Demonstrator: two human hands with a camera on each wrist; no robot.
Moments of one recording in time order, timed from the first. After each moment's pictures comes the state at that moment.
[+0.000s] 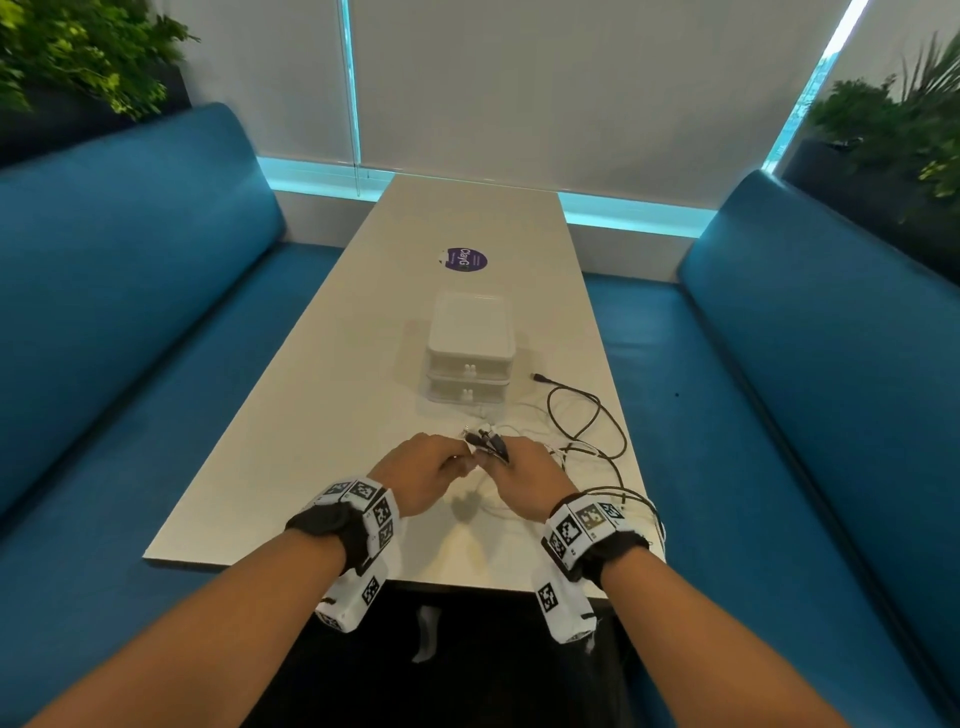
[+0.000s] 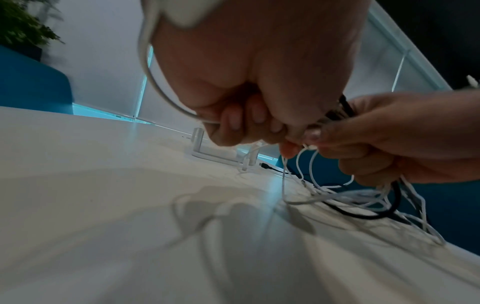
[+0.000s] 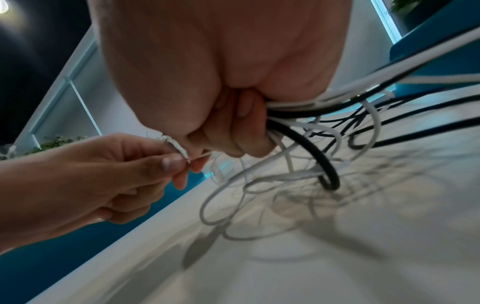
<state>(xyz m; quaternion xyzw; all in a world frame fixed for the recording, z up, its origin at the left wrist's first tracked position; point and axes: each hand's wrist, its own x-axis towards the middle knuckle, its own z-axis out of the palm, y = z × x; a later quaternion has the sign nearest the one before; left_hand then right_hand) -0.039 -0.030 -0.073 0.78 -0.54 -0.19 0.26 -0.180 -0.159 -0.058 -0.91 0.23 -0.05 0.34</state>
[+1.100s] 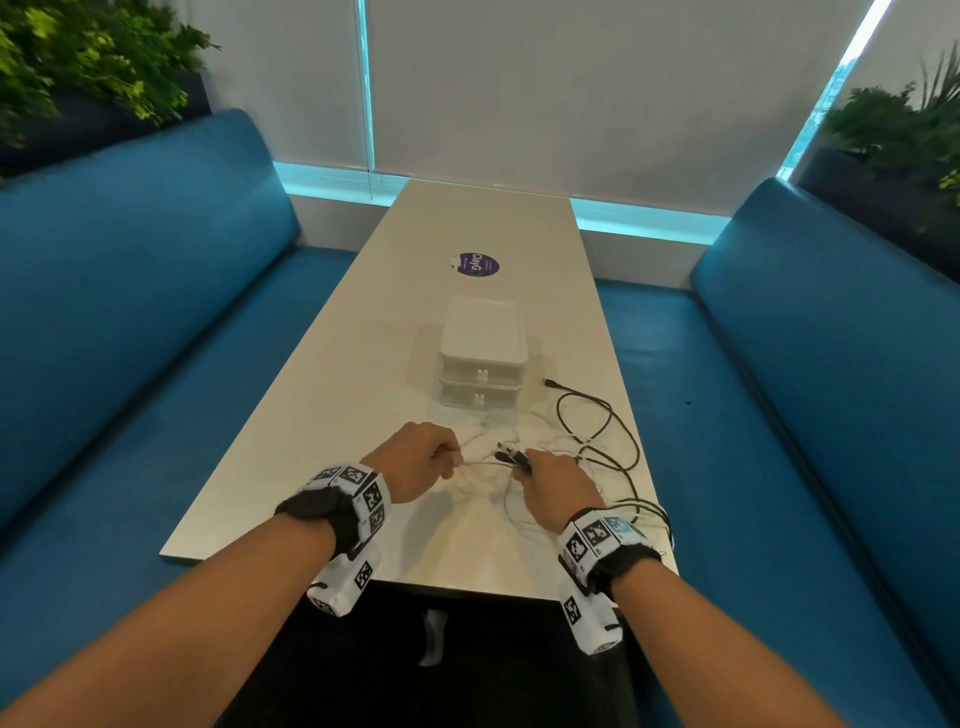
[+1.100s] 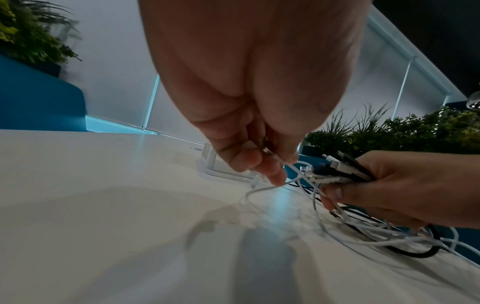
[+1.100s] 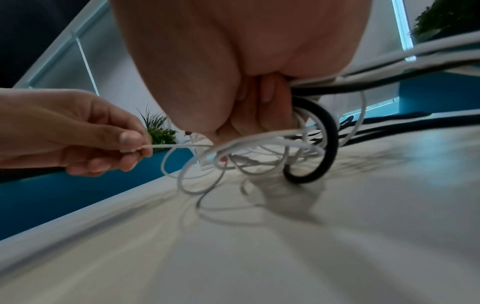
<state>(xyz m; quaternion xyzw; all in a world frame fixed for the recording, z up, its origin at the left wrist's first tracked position) -0.021 -0.023 -0.055 0.81 -0.47 -0.23 0.25 -0.185 -0.174 -0.082 -0.93 0.32 0.00 0.18</state>
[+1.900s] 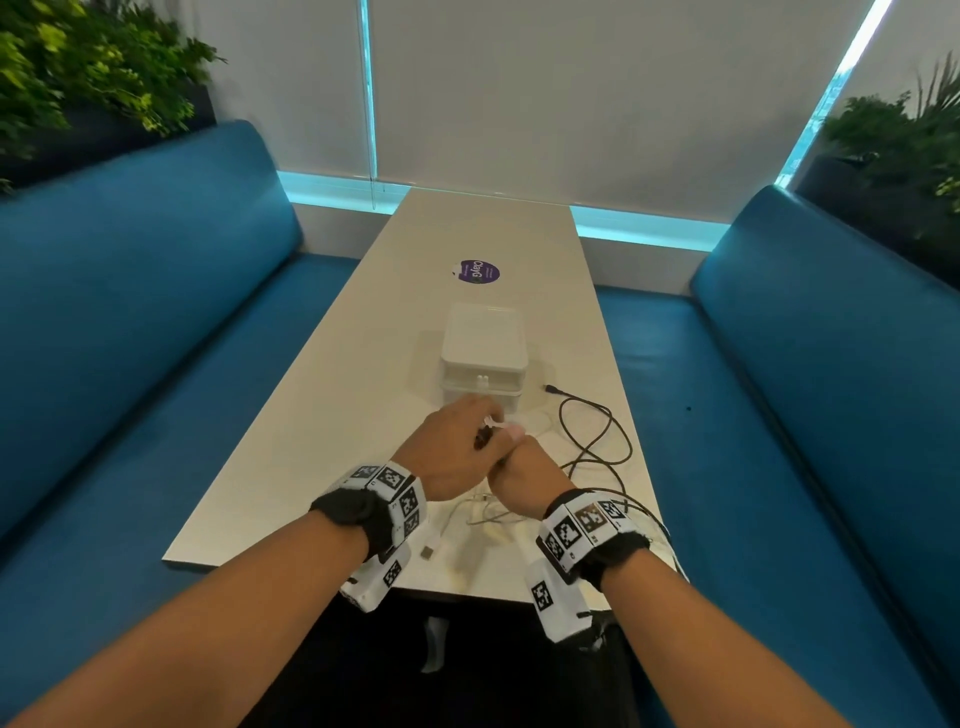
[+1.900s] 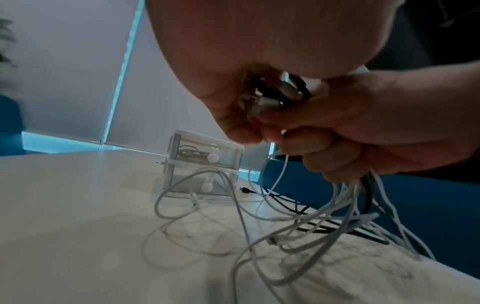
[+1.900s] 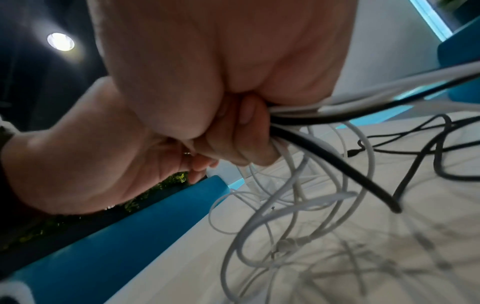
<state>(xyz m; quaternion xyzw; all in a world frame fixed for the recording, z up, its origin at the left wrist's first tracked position) -0.052 -0.043 -0.026 0.76 -0.54 -0.11 0.34 -0.161 -0.141 -0.031 -0.92 0.18 -0.05 0.34</state>
